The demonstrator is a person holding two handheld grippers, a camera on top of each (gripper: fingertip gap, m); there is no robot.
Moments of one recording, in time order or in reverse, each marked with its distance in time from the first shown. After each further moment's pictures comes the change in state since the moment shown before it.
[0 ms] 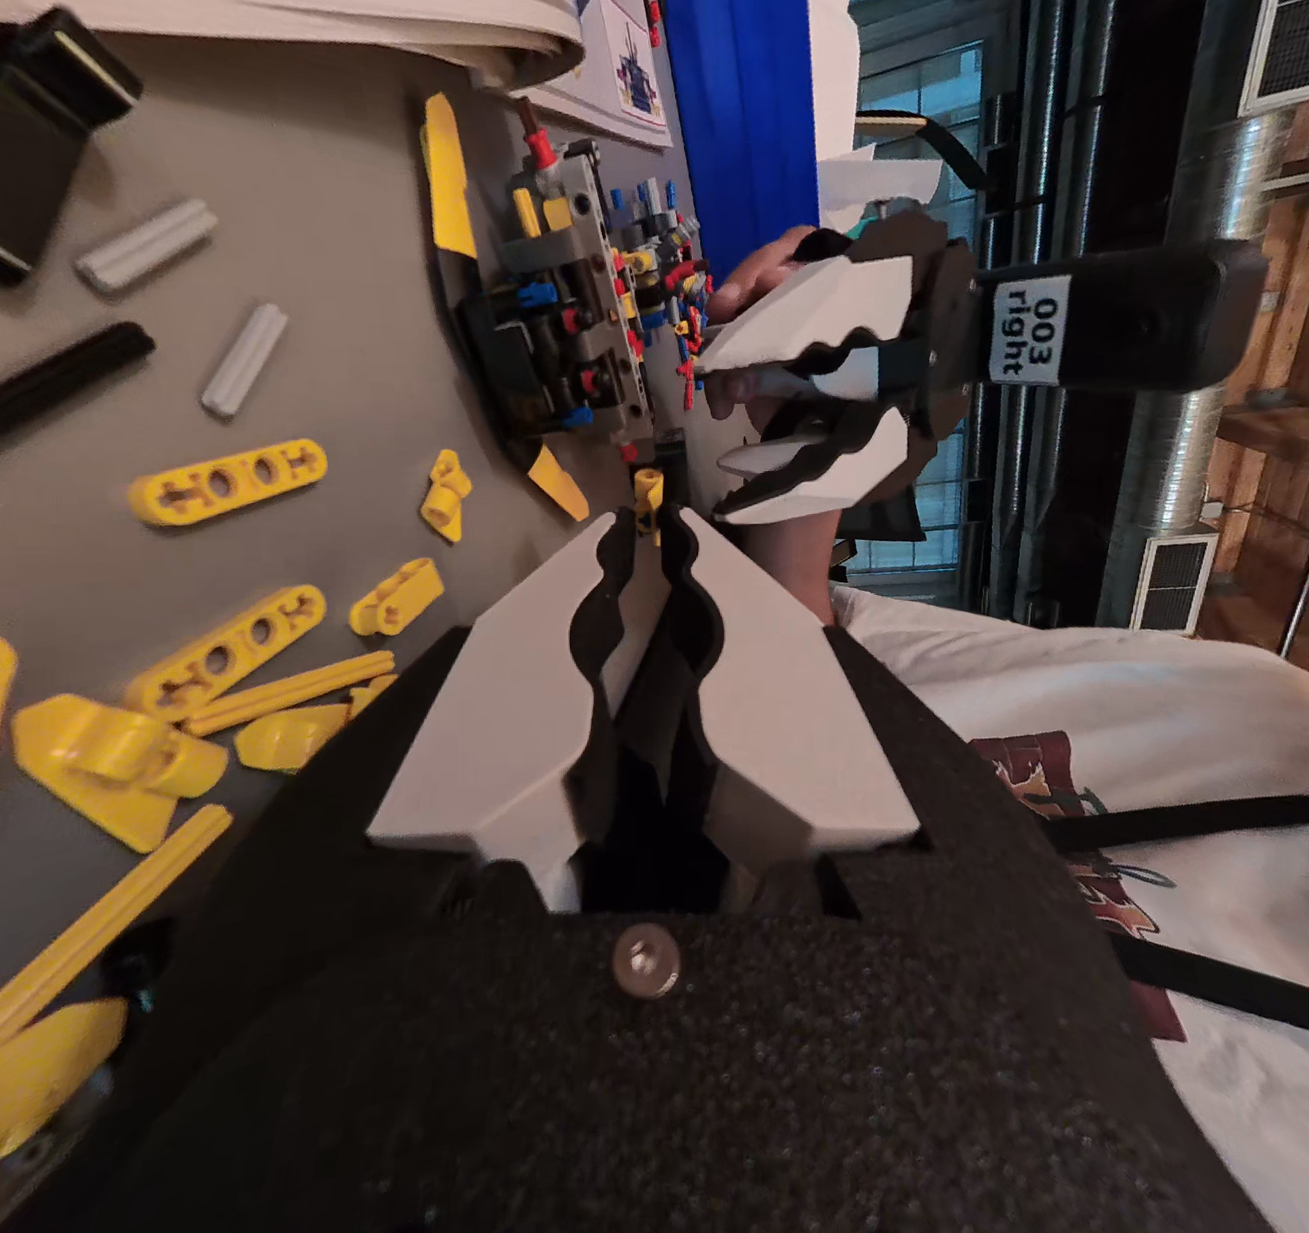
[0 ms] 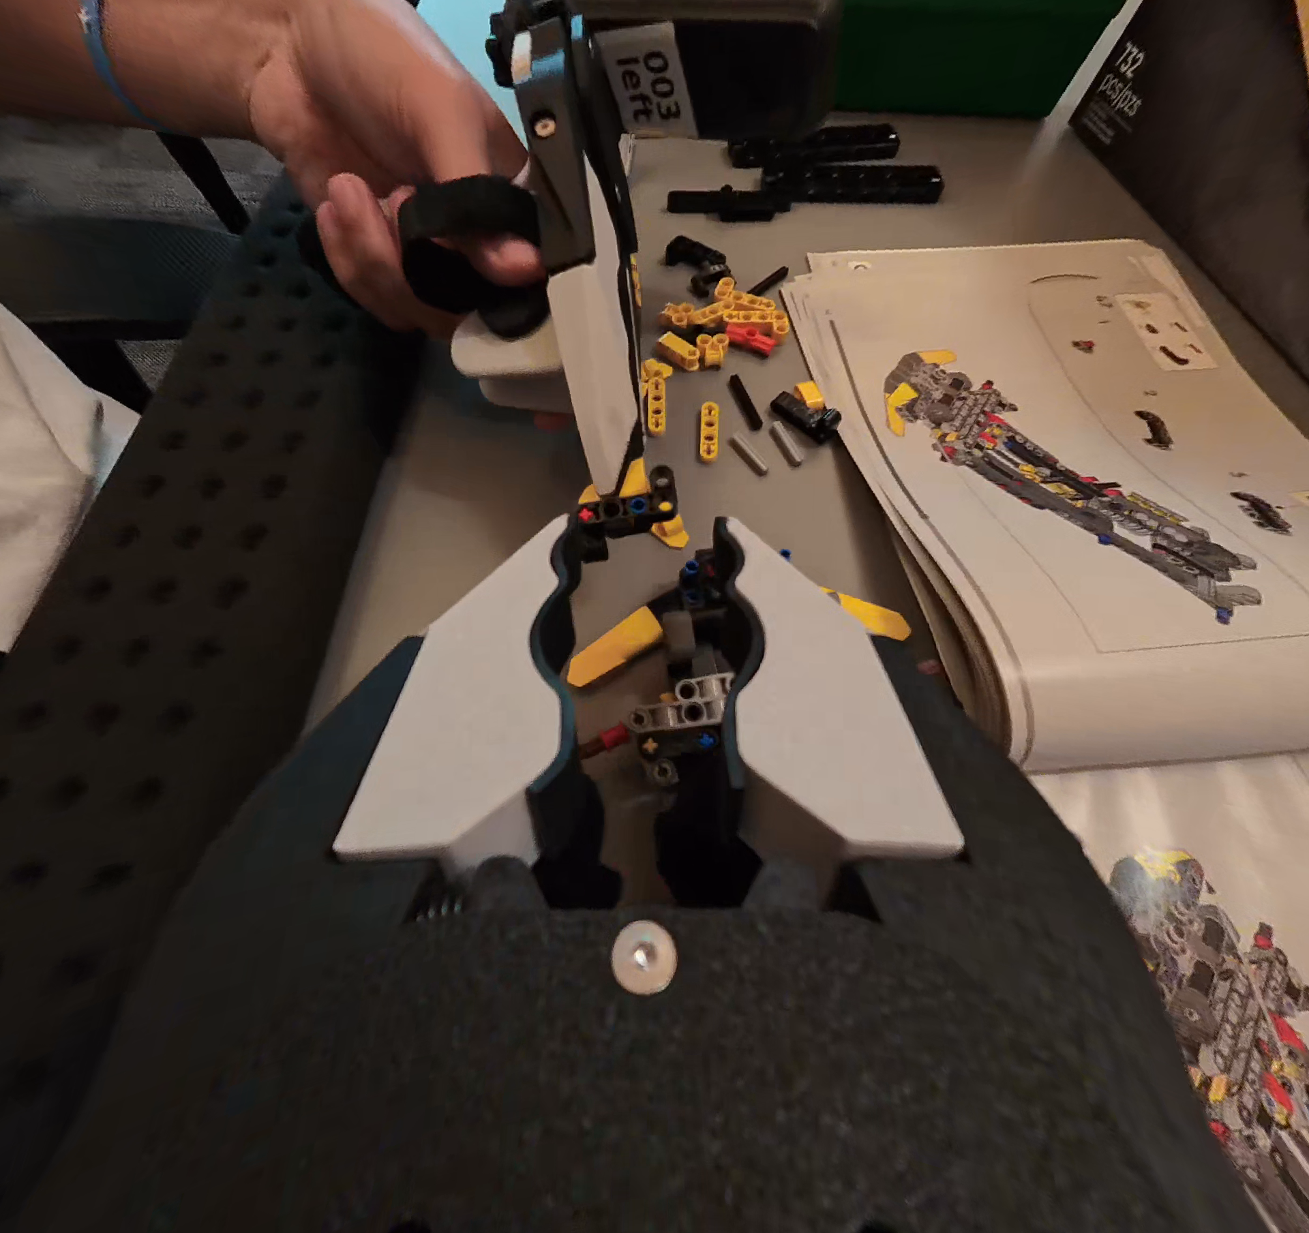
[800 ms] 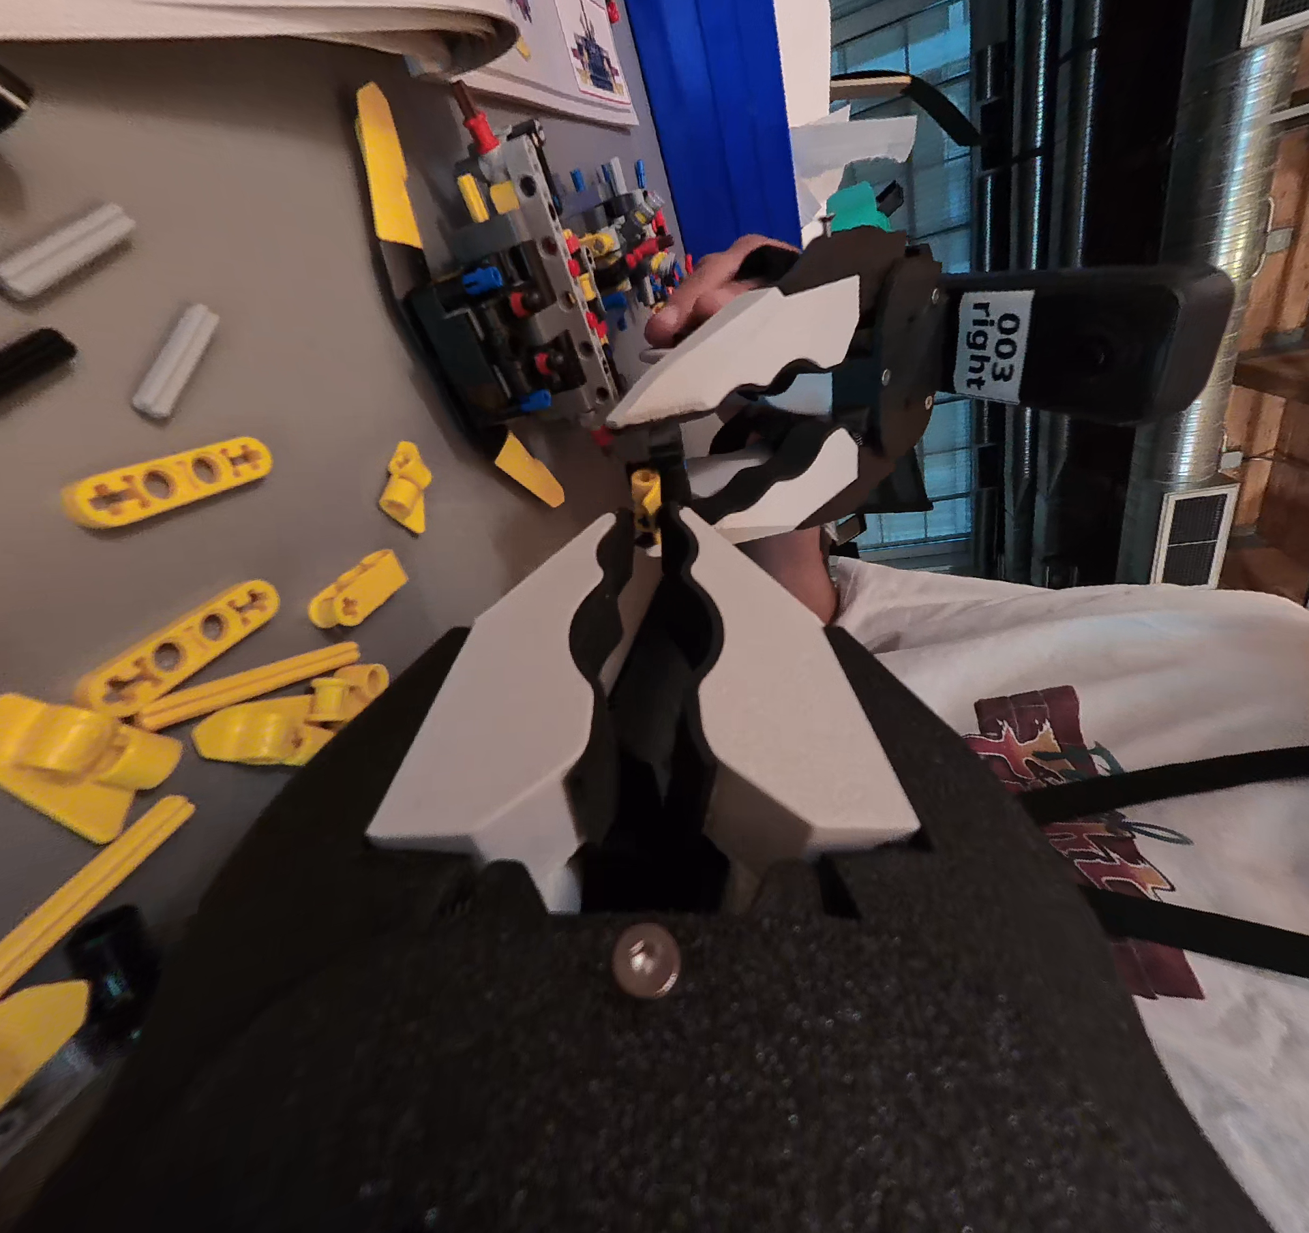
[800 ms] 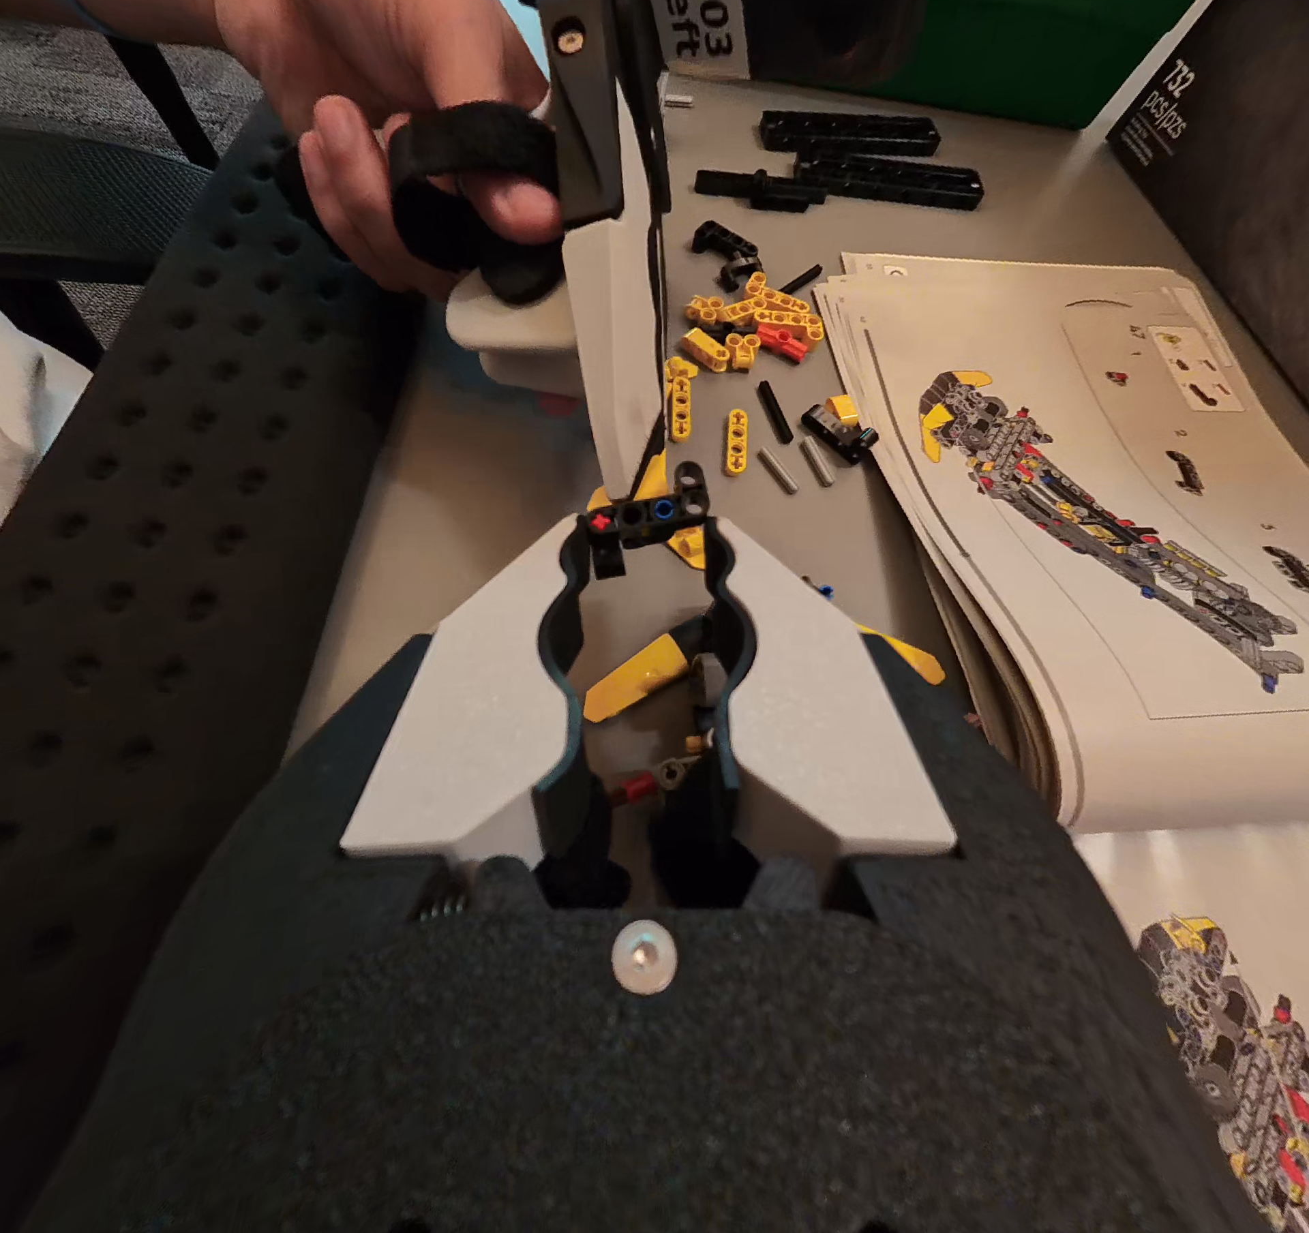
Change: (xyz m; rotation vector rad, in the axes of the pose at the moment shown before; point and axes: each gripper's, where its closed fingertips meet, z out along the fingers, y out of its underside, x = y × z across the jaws) left arm 0.010 0.006 -0.003 -0.019 0.013 0.066; right arm -0.012 0.002 0.020 -0.041 0.021 -0.081
